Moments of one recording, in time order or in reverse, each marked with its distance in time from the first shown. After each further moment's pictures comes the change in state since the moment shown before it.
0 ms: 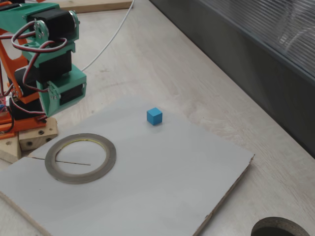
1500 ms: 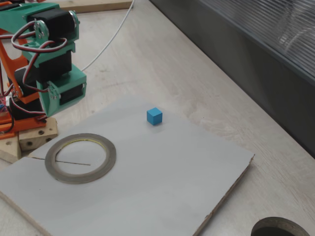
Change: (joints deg) arm 0.0 0.0 0.0 0.0 0.0
